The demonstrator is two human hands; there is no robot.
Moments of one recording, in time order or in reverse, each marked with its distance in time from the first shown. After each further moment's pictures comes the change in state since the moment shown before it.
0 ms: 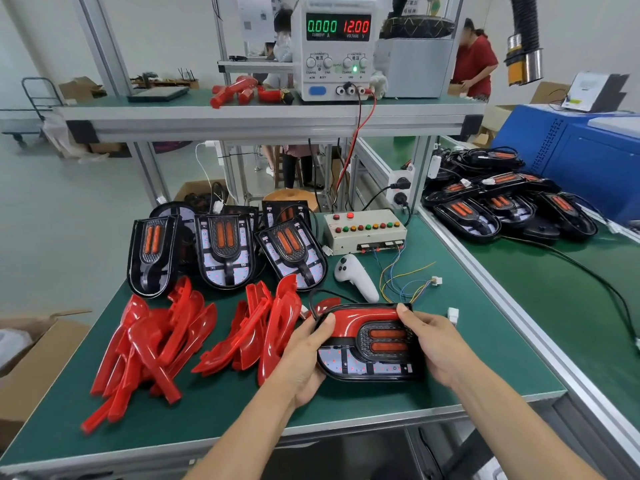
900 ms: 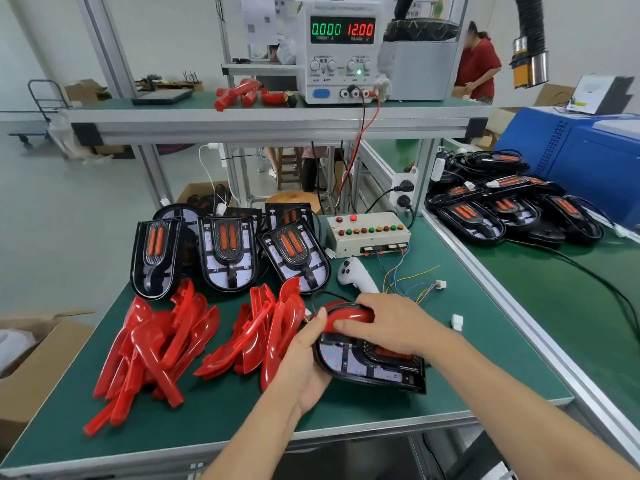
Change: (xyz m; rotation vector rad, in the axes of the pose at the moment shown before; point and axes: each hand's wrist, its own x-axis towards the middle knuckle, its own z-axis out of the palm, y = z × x) left_hand 0.002 0.001 0.002 -0.160 0.006 -0.025; right_hand 0.003 -0.048 0.054 -1.412 -0.205 -0.431
